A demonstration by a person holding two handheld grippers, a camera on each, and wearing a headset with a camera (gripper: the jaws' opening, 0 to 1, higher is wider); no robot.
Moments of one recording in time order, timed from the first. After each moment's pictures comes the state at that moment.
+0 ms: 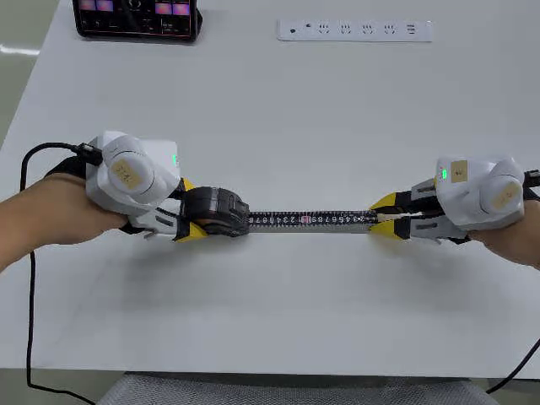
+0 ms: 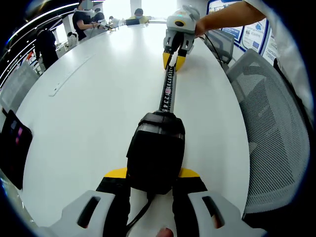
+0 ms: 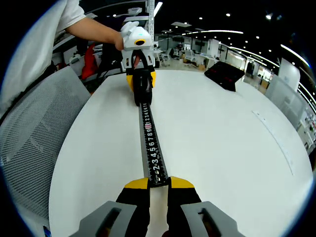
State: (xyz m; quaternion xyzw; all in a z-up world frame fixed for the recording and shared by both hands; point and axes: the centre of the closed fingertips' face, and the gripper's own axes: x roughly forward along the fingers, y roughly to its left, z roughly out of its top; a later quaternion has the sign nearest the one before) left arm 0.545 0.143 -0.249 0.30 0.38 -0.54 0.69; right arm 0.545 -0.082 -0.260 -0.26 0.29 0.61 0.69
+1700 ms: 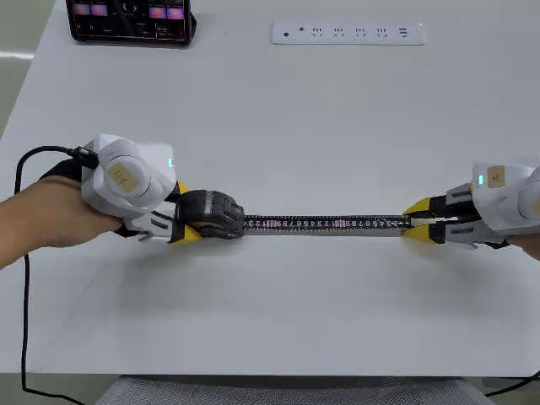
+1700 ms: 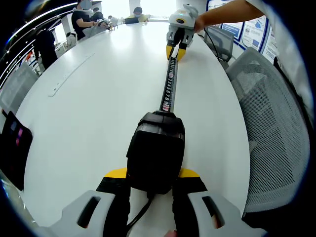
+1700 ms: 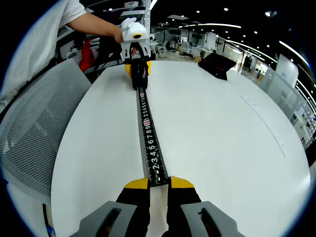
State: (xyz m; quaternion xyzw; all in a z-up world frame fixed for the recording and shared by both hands) left arm 0.544 0.143 -0.250 0.31 0.38 -0.54 0.69; right arm 0.542 -0.139 -0.262 -0.28 0.31 0.59 0.69
